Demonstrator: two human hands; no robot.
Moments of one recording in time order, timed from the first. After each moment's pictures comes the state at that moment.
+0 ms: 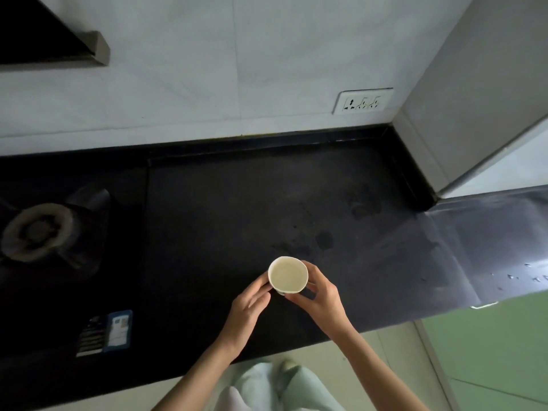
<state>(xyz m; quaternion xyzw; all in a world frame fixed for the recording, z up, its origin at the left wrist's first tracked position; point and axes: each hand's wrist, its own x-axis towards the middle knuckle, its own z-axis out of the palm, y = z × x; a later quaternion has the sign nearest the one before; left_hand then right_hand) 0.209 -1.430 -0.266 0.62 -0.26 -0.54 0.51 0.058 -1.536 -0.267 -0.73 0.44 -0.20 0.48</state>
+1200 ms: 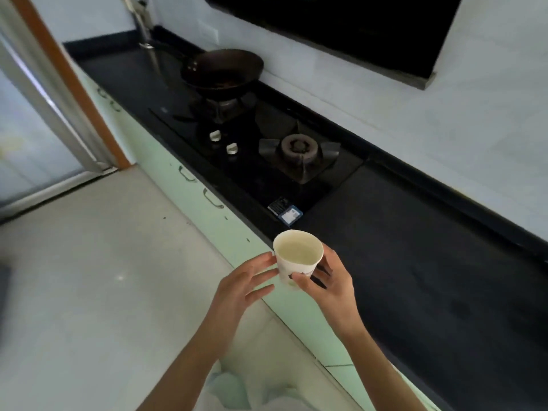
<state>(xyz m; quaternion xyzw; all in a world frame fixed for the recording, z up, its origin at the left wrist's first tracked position) 0.102 -1.167 -0.155 0.62 0.00 -0.18 0.77 0.094 -1.350 -0.162 -0.74 0.05 -0.05 0.67</state>
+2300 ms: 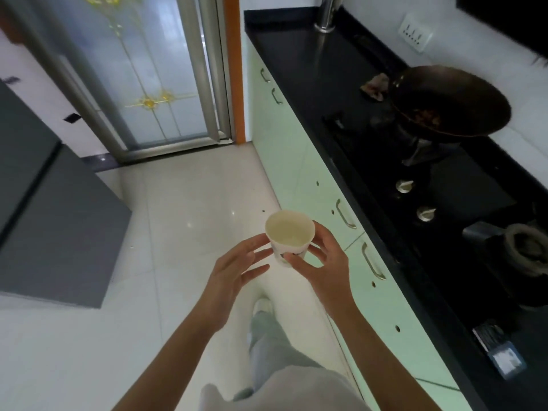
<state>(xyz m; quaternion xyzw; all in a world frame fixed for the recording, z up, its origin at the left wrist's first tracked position) 0.297 -0.782 -0.185 0.59 0.13 -0.01 0.80 0.367 -0.951 -0.185 -0.75 -0.09 0.08 0.65</state>
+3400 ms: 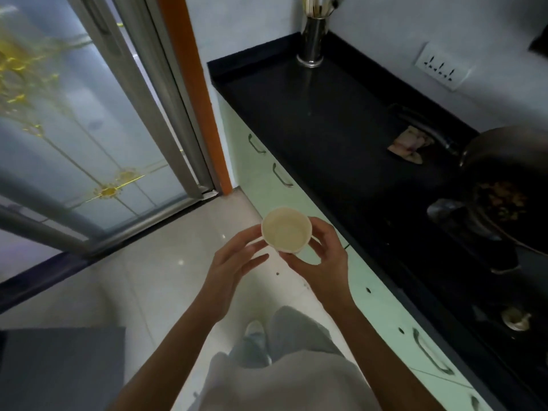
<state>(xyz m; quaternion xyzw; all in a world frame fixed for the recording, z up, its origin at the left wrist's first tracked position) 0.744 -0.531 -0.181 0.60 0.06 -0.09 0.79 0.759 -0.705 -0.184 -0.77 0.00 -0.03 0.63</state>
